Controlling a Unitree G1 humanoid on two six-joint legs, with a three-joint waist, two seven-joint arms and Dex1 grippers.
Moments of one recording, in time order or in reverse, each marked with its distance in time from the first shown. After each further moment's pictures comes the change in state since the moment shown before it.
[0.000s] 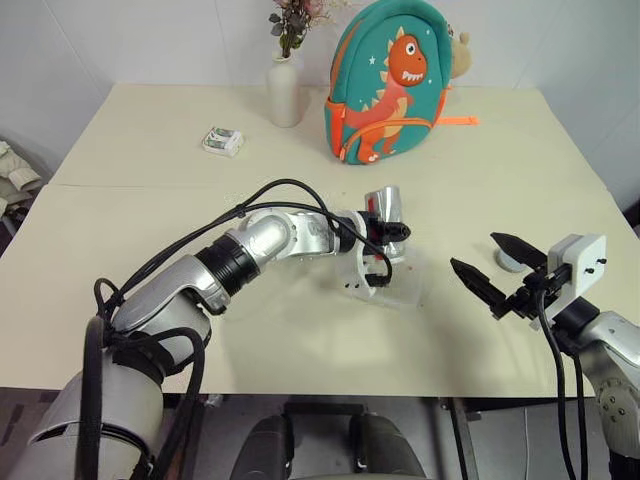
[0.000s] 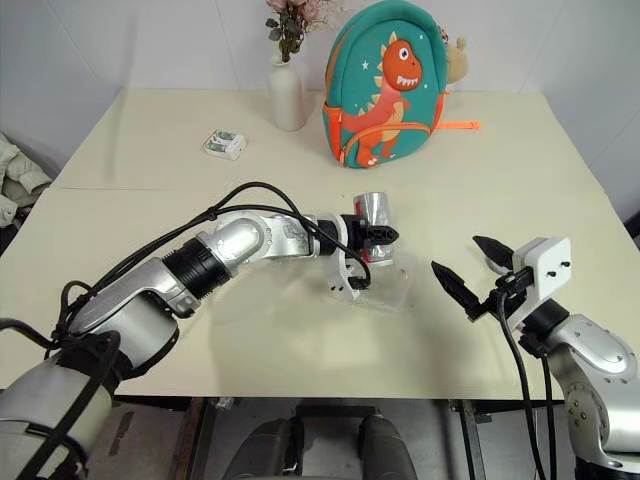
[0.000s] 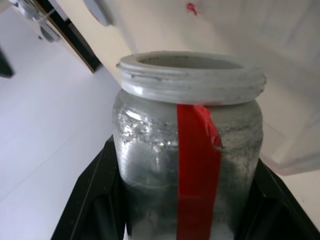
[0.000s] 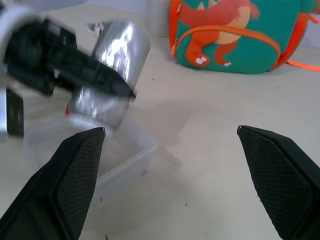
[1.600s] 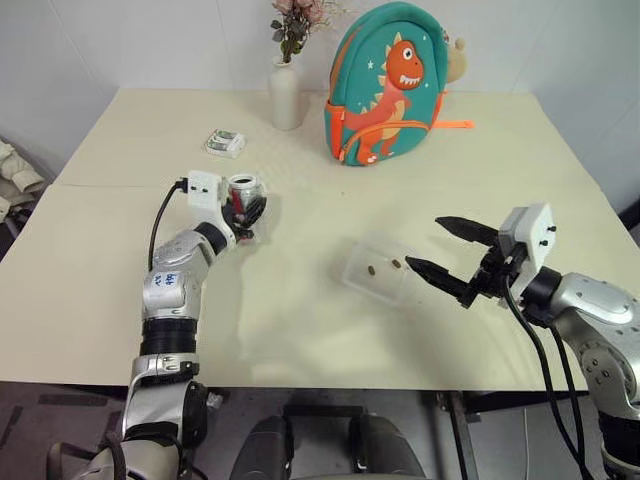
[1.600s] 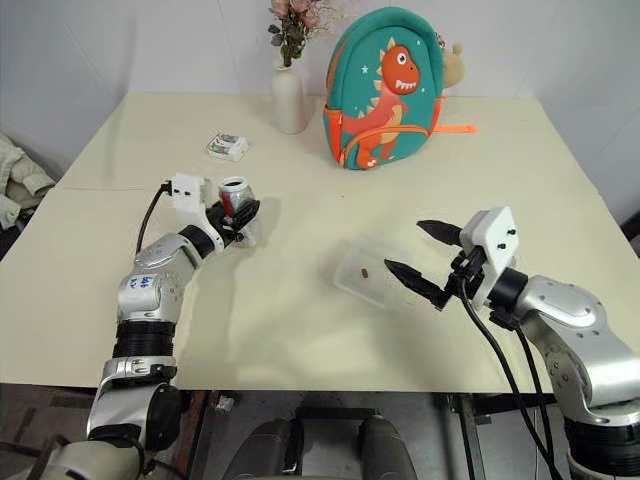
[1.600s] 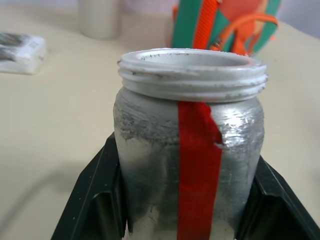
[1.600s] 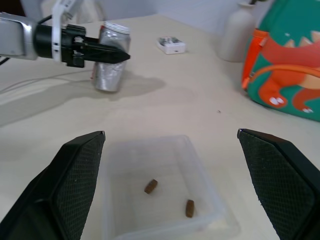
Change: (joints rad) left arm 0.559 -0.122 1.149 -0.194 -1.537 0.860 -0.435; right arm -0.224 -0.113 0.194 -0.003 0.032 0.094 0.119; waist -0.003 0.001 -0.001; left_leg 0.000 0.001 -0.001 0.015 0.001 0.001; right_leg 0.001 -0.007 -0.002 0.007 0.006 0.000
